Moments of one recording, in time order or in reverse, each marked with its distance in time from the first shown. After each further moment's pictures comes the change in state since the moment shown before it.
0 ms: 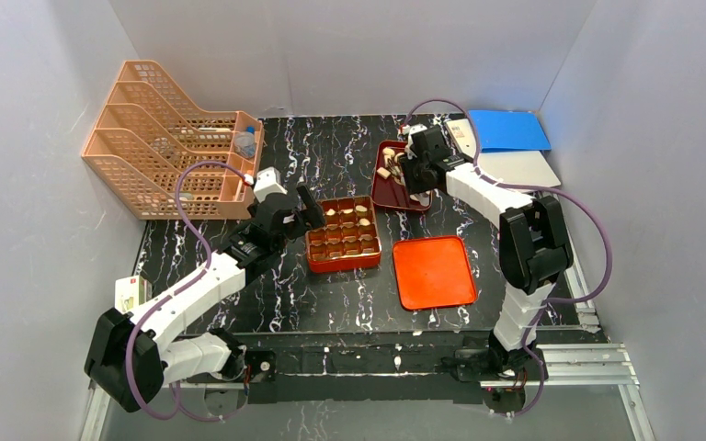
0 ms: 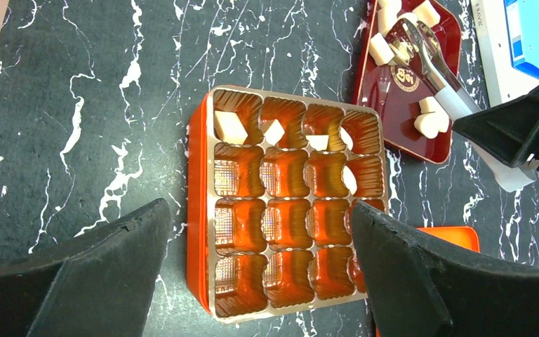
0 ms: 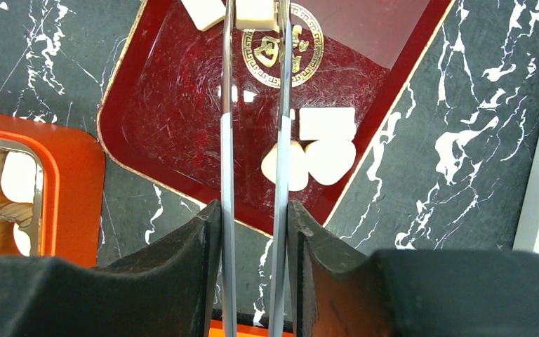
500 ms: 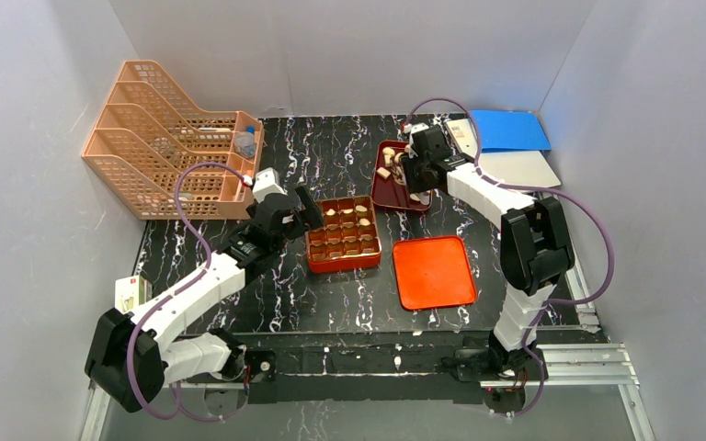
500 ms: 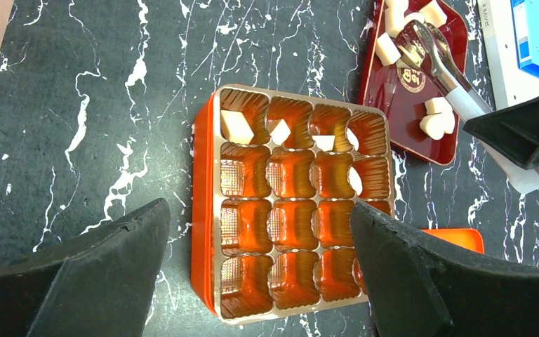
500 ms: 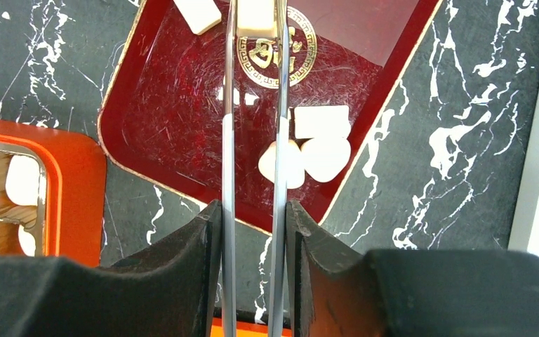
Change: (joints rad) left arm 0.012 0.000 -0.012 0.006 0.005 0.000; right arm 0.000 0.000 -0.001 0.001 0.013 0.015
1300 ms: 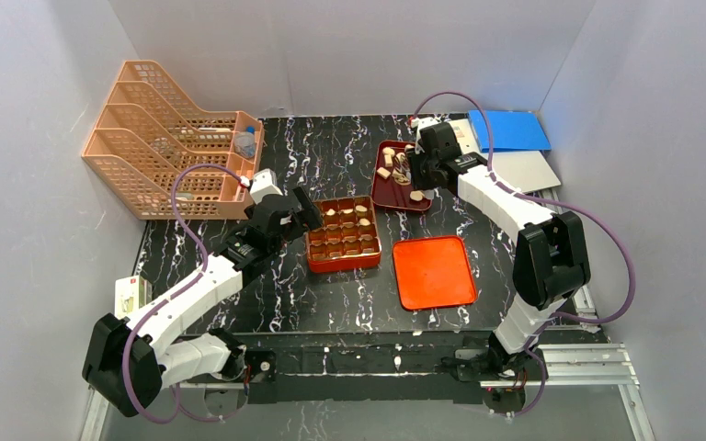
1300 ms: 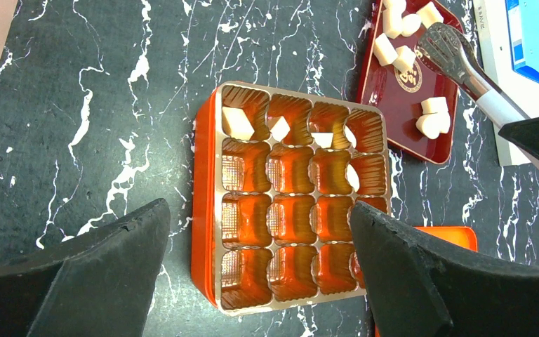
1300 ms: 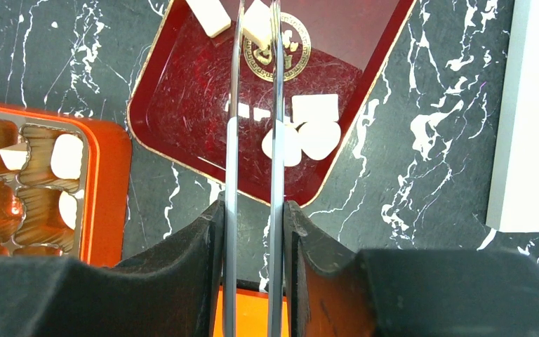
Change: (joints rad) left arm 0.000 -0.027 0.000 -0.029 0.000 -0.015; right arm 0.000 -0.125 -0.027 -0.034 -0.003 0.019
